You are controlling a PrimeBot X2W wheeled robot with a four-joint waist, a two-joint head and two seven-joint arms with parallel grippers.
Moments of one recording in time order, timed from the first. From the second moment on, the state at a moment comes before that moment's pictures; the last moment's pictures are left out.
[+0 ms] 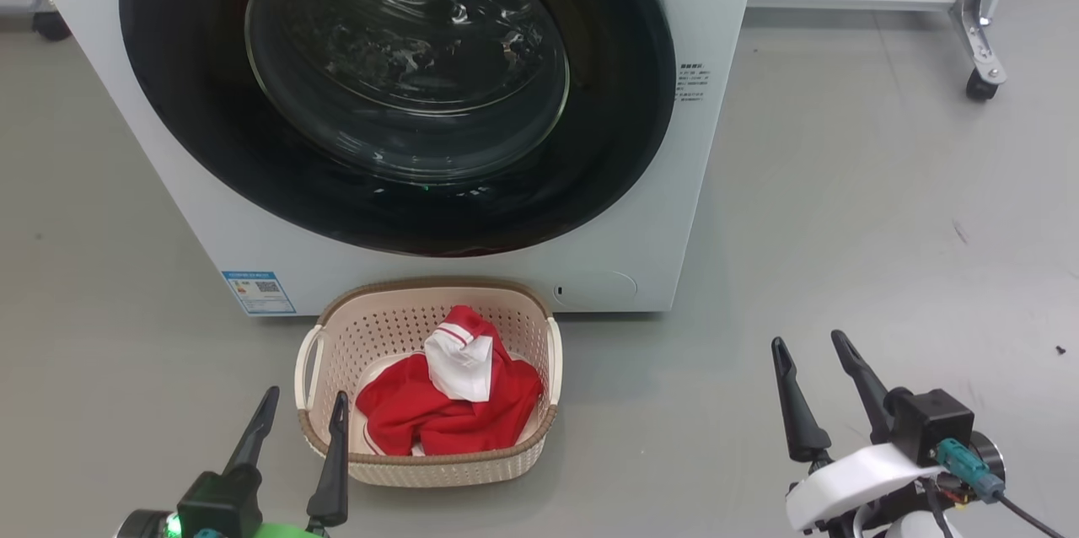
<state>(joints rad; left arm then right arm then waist) 0.08 0.10 -0.22 0.11 -0.29 0.05 -0.24 0.01 -0.05 0.16 0.25 0.27 0.06 -0.25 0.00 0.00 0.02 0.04</state>
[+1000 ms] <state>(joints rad) 0.15 0.11 -0.24 0.05 -0.29 0.06 -0.21 0.12 -0.05 0.17 0.17 0.29 0.02 -0.25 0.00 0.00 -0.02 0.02</state>
